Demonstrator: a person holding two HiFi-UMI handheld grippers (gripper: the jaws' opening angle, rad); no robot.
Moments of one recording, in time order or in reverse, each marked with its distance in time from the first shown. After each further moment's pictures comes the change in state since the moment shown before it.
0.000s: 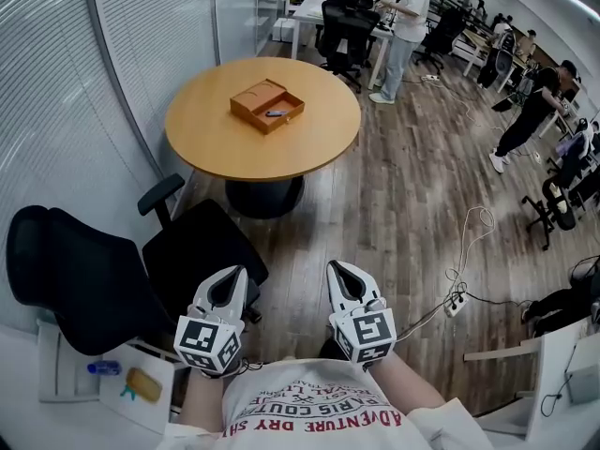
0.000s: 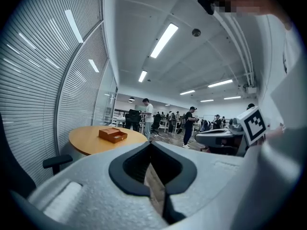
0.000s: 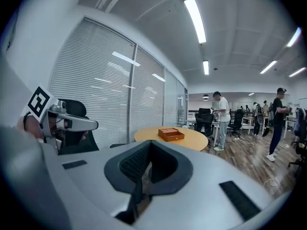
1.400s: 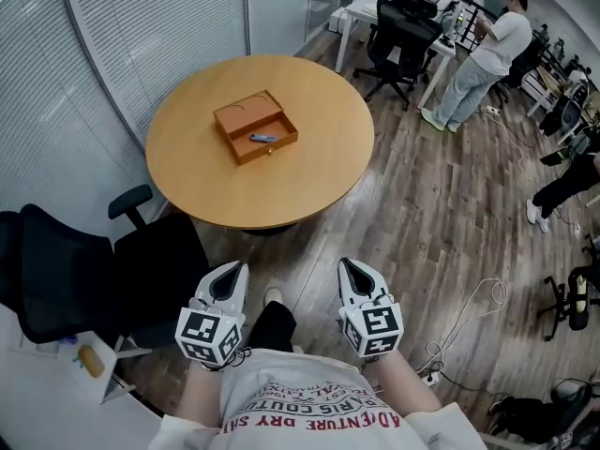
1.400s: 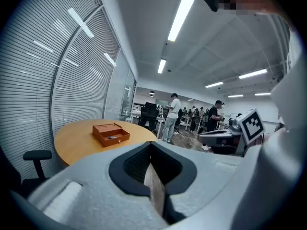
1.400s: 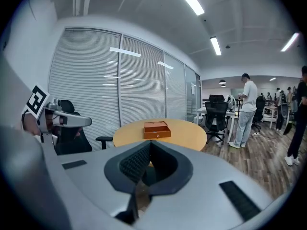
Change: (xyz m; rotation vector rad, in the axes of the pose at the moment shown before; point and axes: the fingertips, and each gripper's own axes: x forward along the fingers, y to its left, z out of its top) left arm 0.371 -0.023 0.022 -0.095 0.075 0.275; right arm 0.226 -0.359 -0.012 0.012 0.118 0.234
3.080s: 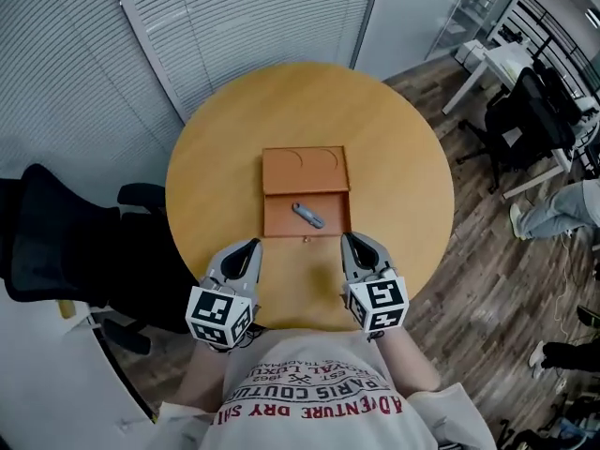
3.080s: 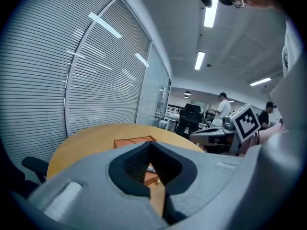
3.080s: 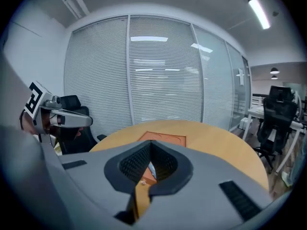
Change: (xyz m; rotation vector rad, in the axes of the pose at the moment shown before) left arm 0.302 0.244 0.083 -0.143 -0.004 0.422; right arm 0.468 -0.089 0.118 -0.161 0.106 0.494
